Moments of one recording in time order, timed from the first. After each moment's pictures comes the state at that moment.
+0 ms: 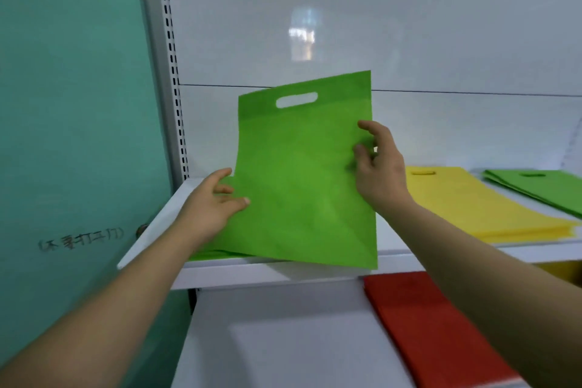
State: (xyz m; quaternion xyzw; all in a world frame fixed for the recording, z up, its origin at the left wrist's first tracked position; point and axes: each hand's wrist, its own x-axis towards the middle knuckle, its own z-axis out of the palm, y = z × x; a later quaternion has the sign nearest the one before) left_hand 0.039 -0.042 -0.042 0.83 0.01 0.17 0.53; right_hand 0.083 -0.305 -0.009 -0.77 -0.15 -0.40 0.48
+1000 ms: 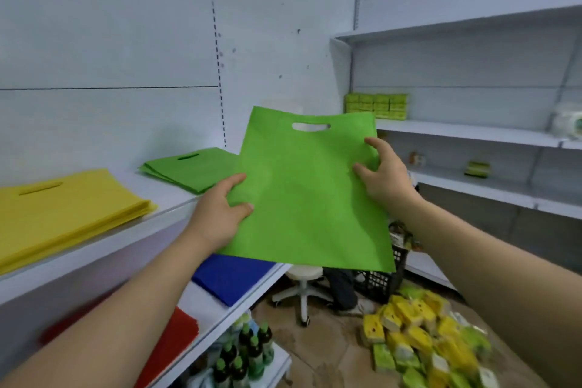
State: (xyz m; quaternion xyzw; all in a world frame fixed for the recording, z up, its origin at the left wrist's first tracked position) left_hand -0.061 -0.659 -0.056 0.77 -0.37 0.02 0.52; right_hand -0.223 -0.880 -0.024 -0.79 0.29 -0.40 0.36
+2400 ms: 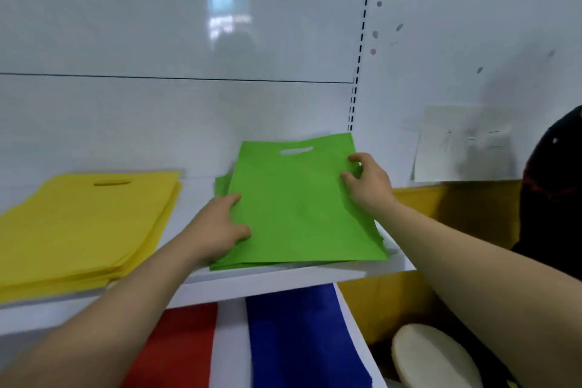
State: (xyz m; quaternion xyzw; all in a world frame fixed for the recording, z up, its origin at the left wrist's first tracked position) left_hand 0.176 -0.750 -0.067 0.94 -0.05 0.08 0.32; right_hand 0.233 -1.017 -0.049 -0.89 0.02 -0.23 0.39
